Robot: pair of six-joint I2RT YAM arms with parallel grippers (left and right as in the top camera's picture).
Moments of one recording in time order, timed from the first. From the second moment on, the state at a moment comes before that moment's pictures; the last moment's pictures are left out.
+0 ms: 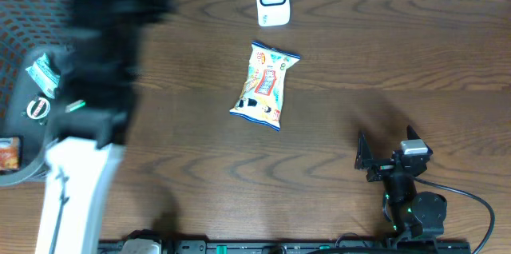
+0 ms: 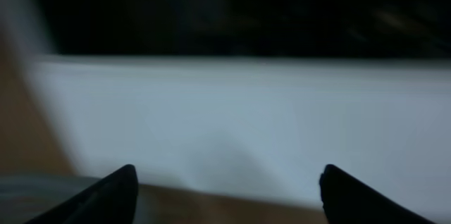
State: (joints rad) left arm -0.09 1.25 1.48 -0.26 -0.25 0.00; right arm 0.04 0.01 0.01 -0.07 -0.07 0.02
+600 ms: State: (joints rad) left arm 0.61 1.47 1.45 -0.56 -0.16 0.05; right arm 0.04 0.01 0.01 -0.07 -0.07 0.02
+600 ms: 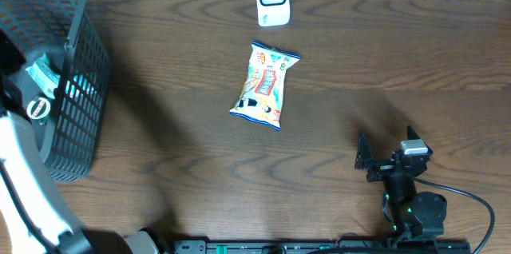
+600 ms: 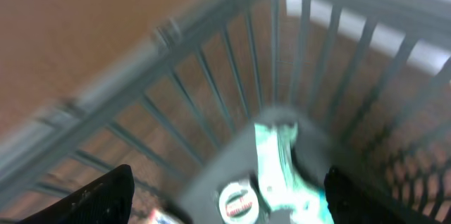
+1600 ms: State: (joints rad) left arm 0.69 1.89 1.44 -0.79 -0.42 0.20; right arm 0.04 0.01 0.01 -0.07 -0.07 0.02
